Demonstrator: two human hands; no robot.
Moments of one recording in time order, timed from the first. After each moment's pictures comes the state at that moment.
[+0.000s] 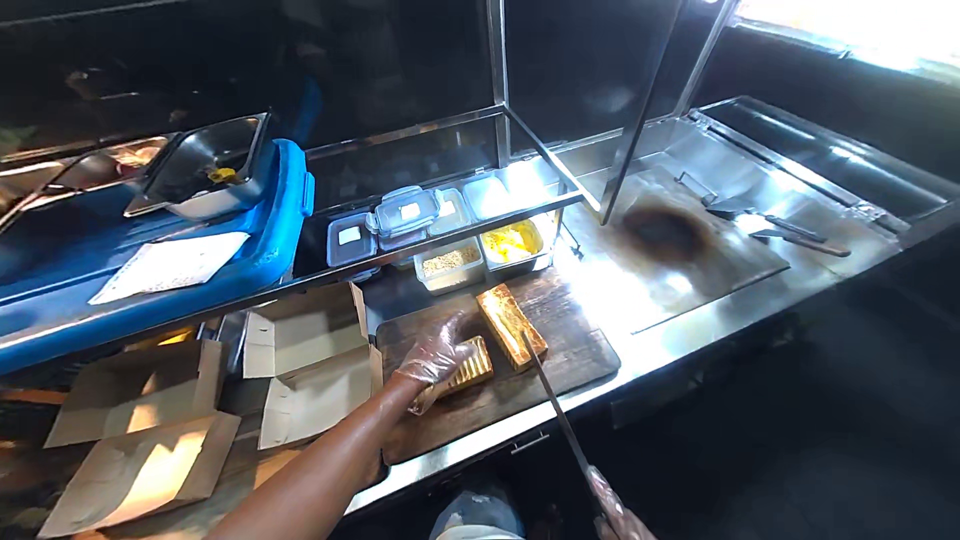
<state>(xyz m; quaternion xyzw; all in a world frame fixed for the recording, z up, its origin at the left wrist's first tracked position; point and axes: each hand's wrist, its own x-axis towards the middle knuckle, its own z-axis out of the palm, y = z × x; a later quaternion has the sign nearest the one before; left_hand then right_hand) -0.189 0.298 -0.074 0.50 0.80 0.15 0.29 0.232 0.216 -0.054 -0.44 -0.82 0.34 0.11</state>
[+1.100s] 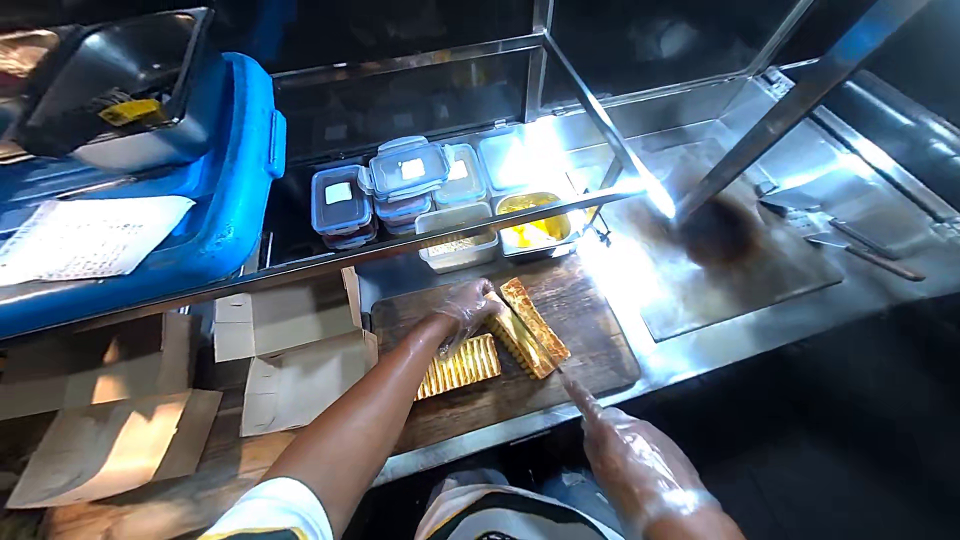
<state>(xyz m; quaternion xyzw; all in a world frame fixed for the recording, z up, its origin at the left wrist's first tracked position) -0.227 0.392 -0.124 0.44 0.78 0.13 0.43 0.064 0.375 0.051 -0.44 -0.79 0.27 -0.34</state>
